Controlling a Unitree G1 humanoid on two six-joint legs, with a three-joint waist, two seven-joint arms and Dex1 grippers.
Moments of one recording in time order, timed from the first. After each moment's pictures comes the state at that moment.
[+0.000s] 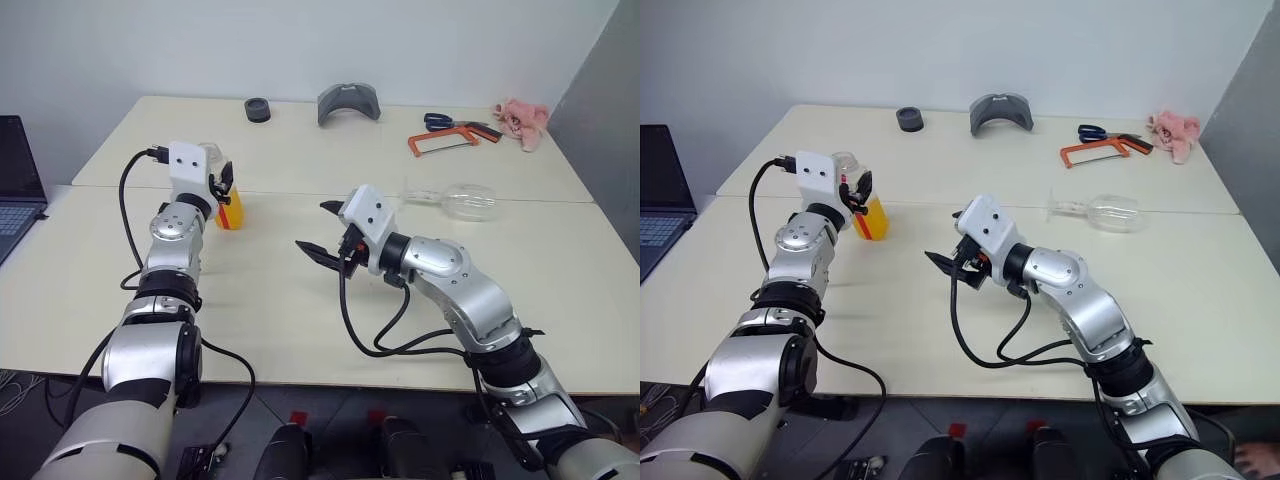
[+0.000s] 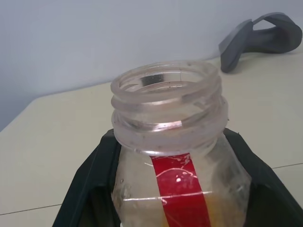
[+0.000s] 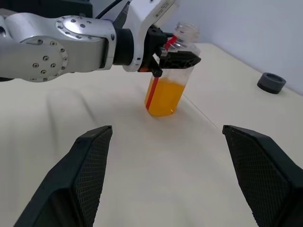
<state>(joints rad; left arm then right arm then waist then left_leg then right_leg) -0.97 0.47 0.16 1.08 -0.06 -0.24 -0.22 -0.65 -0.25 0.37 -0.22 0.17 0.54 0.55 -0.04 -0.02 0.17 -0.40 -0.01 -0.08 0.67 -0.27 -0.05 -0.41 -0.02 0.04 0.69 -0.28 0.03</state>
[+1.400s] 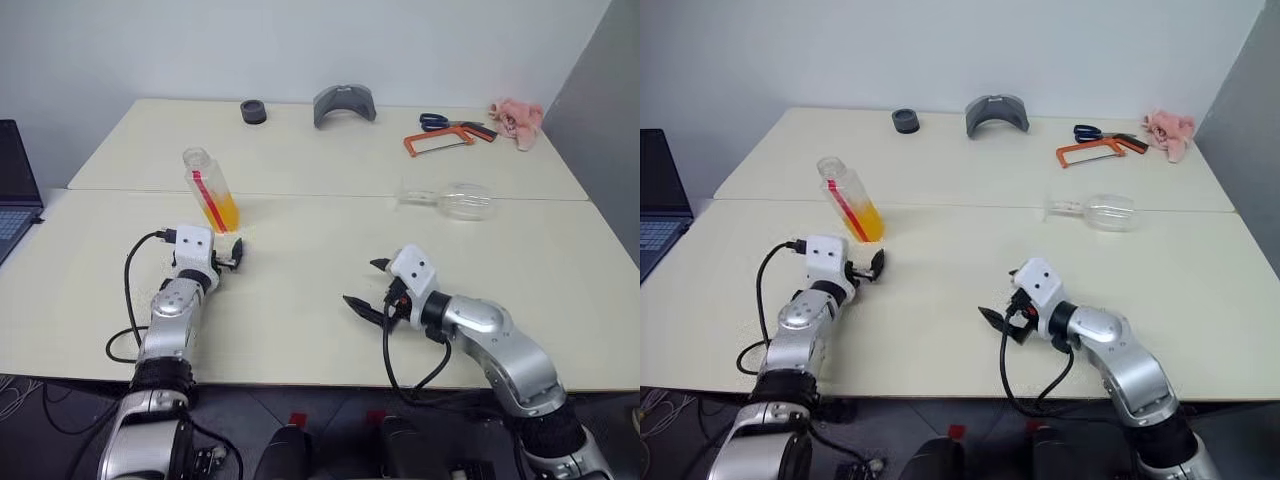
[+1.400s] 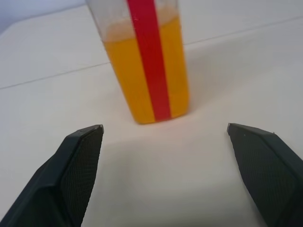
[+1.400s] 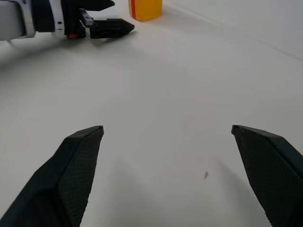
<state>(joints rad) -0.39 0.40 0.16 0.46 -0.10 0.00 -0.27 -0.22 -0.35 0.23 -0.46 0.21 0.70 0.54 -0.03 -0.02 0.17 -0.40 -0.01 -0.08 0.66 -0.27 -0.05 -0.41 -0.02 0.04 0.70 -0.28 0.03</state>
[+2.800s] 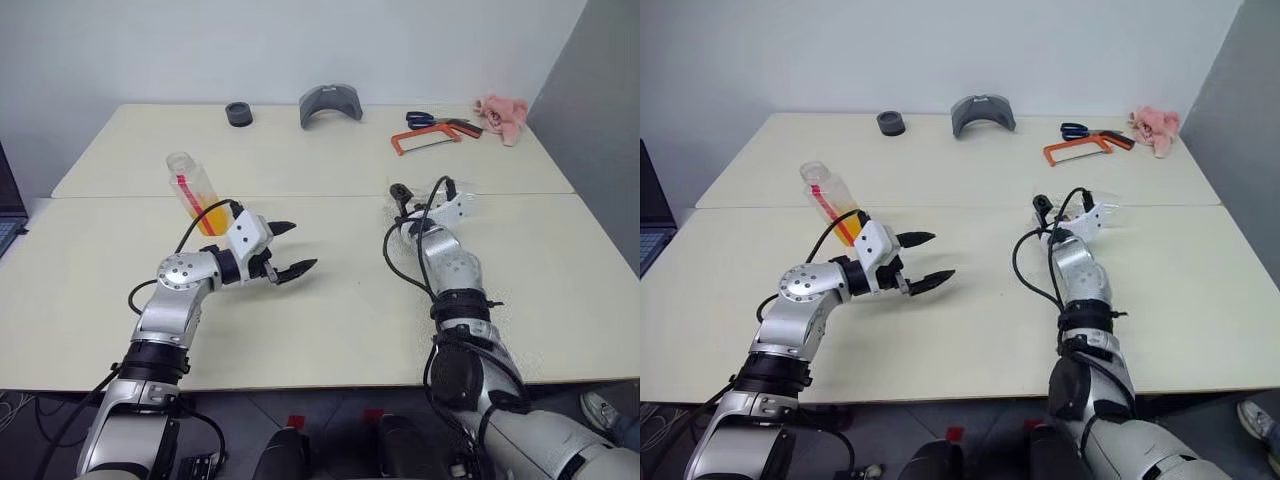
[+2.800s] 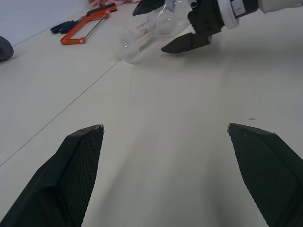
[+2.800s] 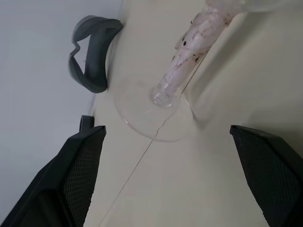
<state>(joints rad) -0.51 0.52 -0.04 0.26 -0.20 0.04 -0.97 -0.98 0.09 -0.64 0.78 0.74 0.32 -0.09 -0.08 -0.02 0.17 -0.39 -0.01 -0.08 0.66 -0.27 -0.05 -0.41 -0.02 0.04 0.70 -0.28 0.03</state>
